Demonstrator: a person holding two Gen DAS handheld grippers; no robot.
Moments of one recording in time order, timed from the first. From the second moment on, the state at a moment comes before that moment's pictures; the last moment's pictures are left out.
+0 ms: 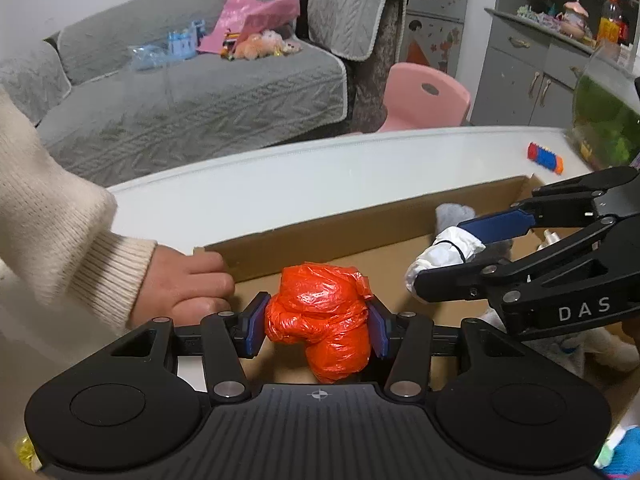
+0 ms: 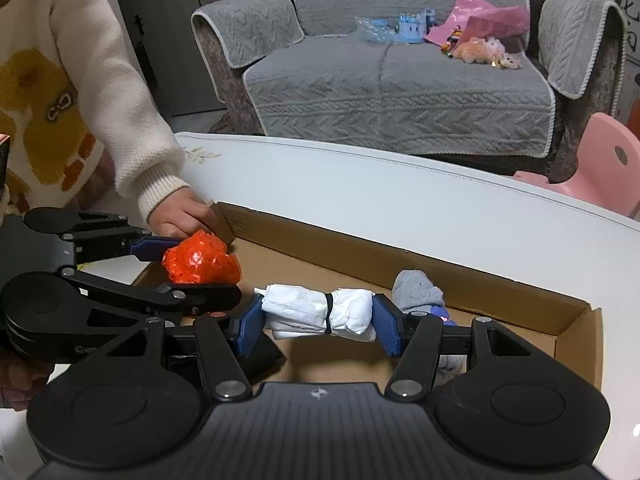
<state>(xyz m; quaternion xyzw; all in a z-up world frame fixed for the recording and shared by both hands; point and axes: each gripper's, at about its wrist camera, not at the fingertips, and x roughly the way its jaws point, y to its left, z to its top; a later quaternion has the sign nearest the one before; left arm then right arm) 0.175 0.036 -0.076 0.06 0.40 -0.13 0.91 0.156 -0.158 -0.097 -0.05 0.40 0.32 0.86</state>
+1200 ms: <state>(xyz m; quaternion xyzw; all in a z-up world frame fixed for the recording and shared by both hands) -0.021 0.076 -0.033 0.03 0.31 -0.19 0.93 -0.013 -0.243 -0.068 -0.08 0.33 0.36 0.87</state>
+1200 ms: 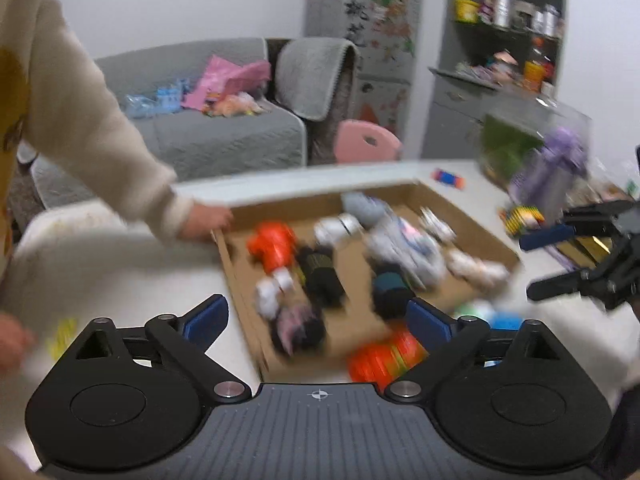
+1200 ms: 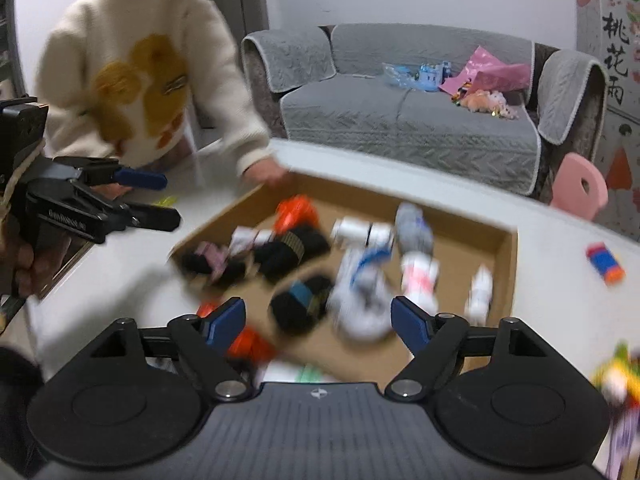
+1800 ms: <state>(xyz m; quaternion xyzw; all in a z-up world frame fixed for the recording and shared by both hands) -0.054 0.053 -0.098 -0.02 0.39 -0.20 0.90 -0.020 -0.219 -0.121 -0.07 0.37 0.31 0.87</state>
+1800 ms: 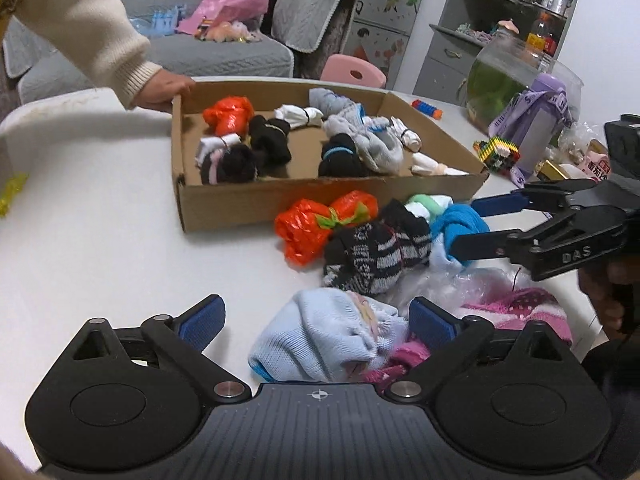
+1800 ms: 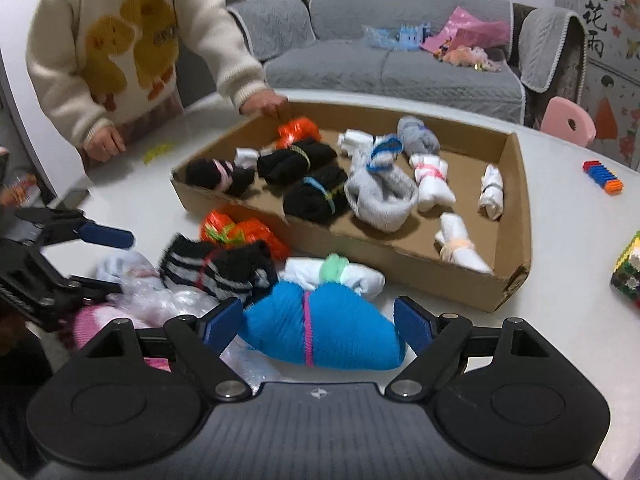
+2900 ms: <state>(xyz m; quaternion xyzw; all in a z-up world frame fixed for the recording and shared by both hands) -0.059 0.071 -0.046 -0.04 0.36 -0.17 0.91 -0.027 -0.292 -0.093 0.08 0.34 0.31 0.88</state>
